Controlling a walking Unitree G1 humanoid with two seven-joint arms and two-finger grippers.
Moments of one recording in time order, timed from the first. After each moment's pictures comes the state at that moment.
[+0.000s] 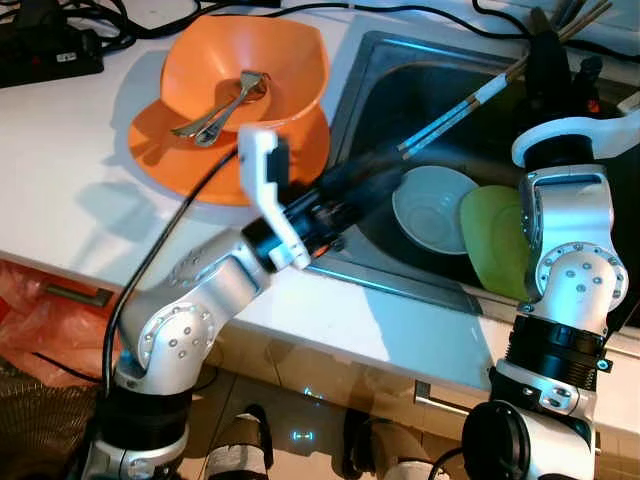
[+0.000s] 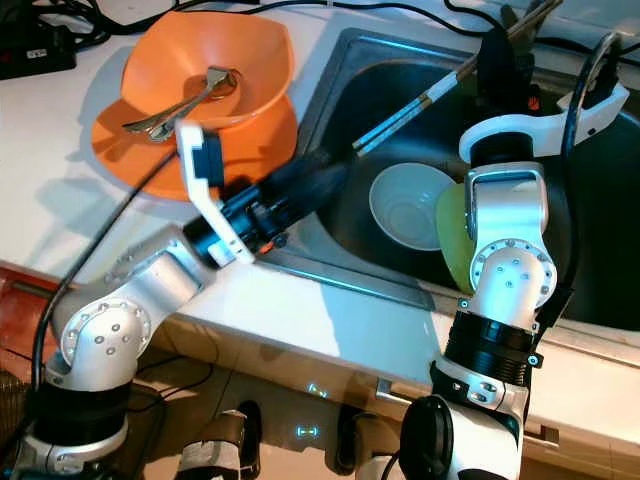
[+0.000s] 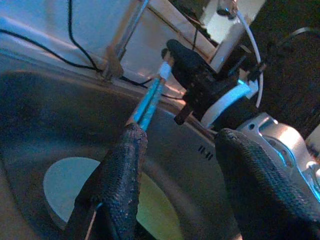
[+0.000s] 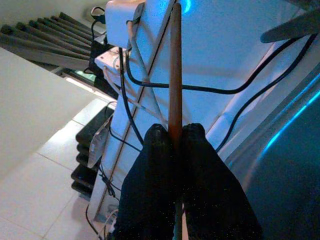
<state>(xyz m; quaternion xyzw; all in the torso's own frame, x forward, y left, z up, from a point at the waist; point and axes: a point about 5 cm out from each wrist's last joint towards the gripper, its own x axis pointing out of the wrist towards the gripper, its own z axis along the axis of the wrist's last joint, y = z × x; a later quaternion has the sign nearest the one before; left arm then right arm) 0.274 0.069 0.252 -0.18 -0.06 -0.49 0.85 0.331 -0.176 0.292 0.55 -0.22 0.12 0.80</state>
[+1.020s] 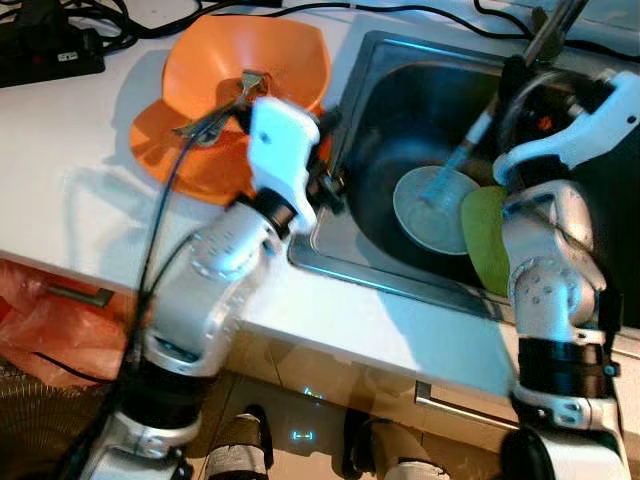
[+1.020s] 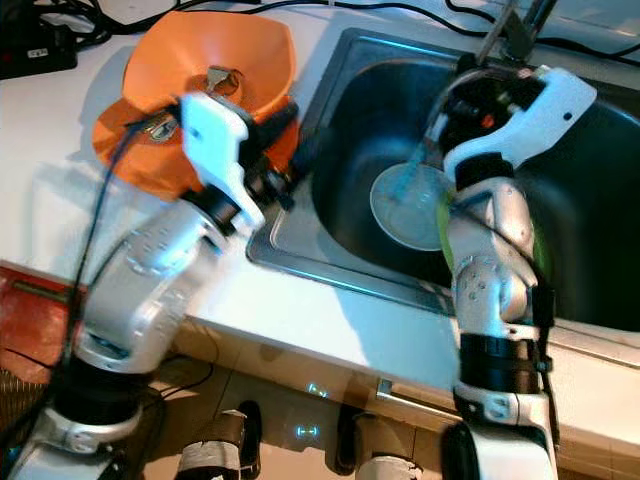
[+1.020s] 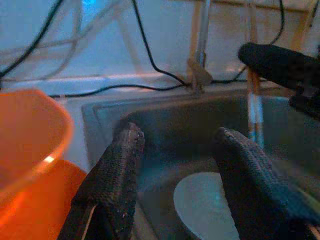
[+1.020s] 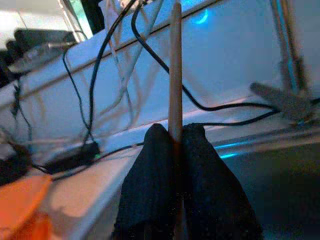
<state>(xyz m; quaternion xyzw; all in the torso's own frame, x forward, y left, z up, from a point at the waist) 0.299 0.063 0.253 0.02 -0.17 -0.33 0.93 0.332 -0.170 0.269 0.20 -0.24 0.05 0.95</state>
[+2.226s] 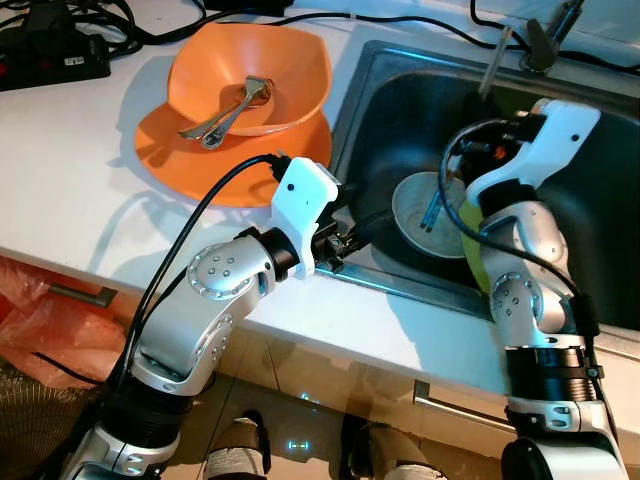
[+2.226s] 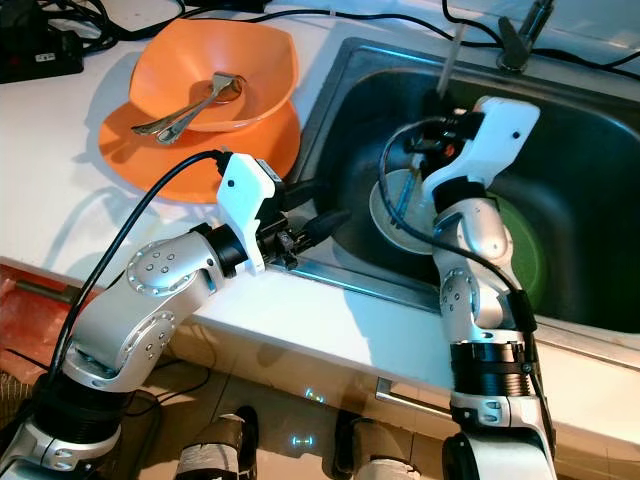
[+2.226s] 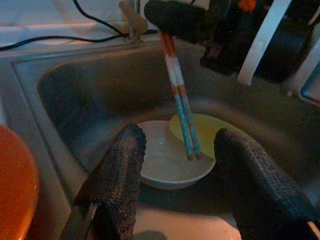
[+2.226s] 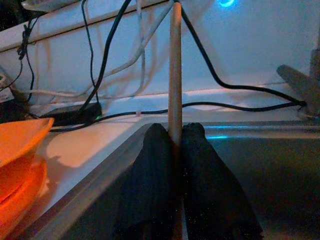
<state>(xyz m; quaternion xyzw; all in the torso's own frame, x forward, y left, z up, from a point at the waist) 0.287 0.066 0.223 0.07 -0.07 -0.44 0.89 0.340 -0.157 0.239 0.12 -0.20 0.08 0.97</state>
